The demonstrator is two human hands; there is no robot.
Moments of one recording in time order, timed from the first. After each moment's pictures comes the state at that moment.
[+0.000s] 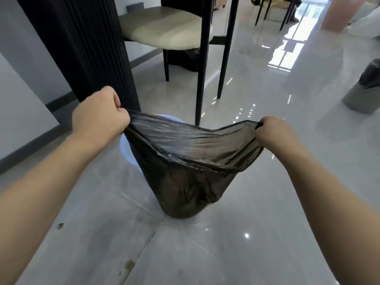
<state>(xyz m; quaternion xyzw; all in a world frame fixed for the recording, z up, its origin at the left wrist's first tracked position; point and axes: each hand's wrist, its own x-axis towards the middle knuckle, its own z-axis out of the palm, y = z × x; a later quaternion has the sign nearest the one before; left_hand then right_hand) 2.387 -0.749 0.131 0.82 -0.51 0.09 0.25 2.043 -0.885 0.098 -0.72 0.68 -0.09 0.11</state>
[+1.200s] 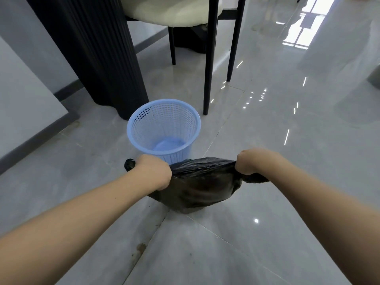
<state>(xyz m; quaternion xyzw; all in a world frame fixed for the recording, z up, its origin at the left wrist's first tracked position) 2.300 -0.726 0.021 0.67 -0.64 -0.09 -0.37 2.085 -0.831 0.025 -0.76 0.54 0.32 0.18</state>
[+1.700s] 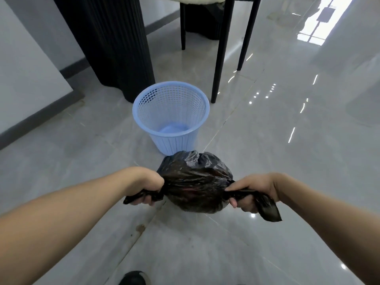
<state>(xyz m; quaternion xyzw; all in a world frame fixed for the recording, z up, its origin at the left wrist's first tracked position) 2.332 -0.679 -0.048 0.73 -0.26 -0.60 -0.19 2.049 -0.788 -0.045 -0.39 0.33 0.33 0.79</state>
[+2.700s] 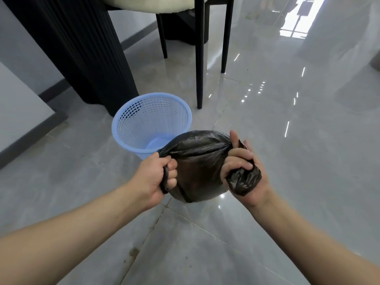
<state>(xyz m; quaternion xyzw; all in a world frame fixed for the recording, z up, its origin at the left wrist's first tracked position) 2.262 -0.716 0.001 0.56 -0.12 -0.61 0.55 2.069 -0.778 -0.021 0.12 0.02 -0.32 0.94</state>
